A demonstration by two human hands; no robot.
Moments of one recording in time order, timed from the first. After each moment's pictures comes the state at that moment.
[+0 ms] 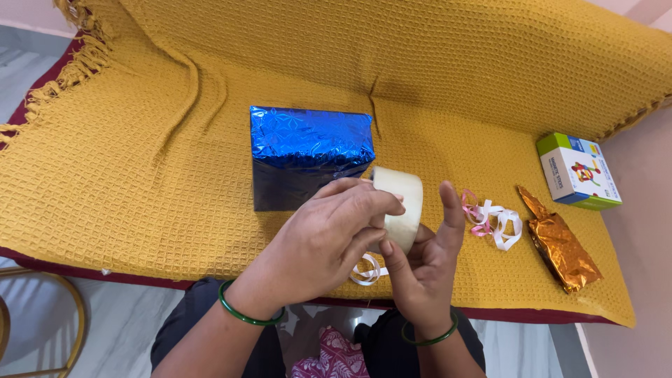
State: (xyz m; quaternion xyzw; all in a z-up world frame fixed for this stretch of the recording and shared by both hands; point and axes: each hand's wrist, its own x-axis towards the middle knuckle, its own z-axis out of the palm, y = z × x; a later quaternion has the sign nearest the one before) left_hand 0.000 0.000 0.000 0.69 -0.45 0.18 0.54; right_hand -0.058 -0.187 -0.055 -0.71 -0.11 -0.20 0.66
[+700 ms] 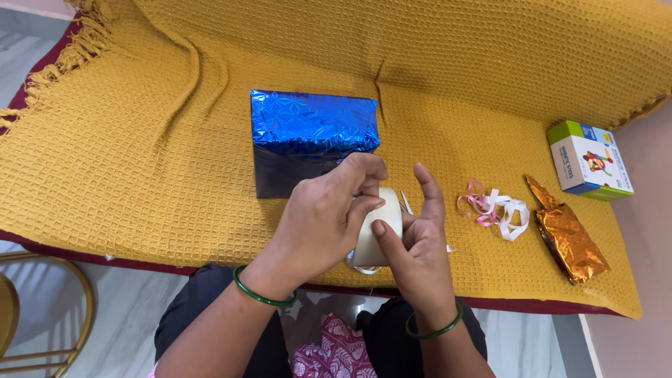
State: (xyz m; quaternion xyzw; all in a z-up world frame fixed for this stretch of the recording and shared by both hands) left_hand 0.004 -0.015 -0.009 0.73 -0.32 0.16 0.59; right_hand -0.048 -0.183 -0.043 -0.71 -0.04 -0.07 0.70
